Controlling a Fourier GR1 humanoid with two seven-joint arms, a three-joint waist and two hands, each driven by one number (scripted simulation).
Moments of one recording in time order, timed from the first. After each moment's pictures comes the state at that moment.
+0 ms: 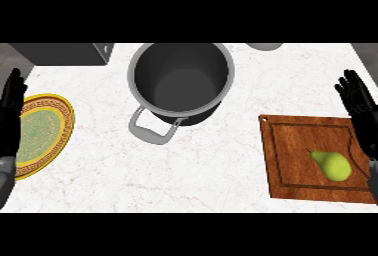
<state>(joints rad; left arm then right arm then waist) -0.21 0.60 -0.07 -1.34 0.13 0.37 -0.07 -0.20 -0.56 0.05 -1.37 -0.32 -0.04 -0.20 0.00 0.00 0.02</state>
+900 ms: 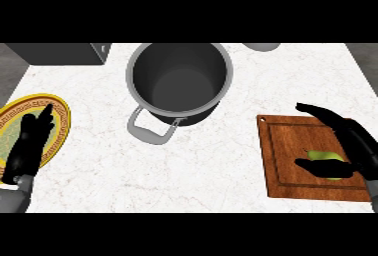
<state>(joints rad) -0.11 0.56 -0.15 -1.36 0.14 0.32 0.29 -0.14 -0.72 0.31 -1.56 0.21 -0.13 -0.06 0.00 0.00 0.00</state>
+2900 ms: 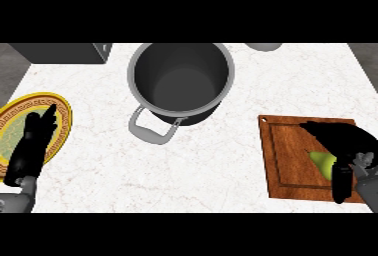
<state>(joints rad) -0.08 0.46 -0.06 -1.46 0.00 0.25 0.39 -0.32 -0.73 0.41 -1.60 0.45 0.74 0.67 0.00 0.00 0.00</state>
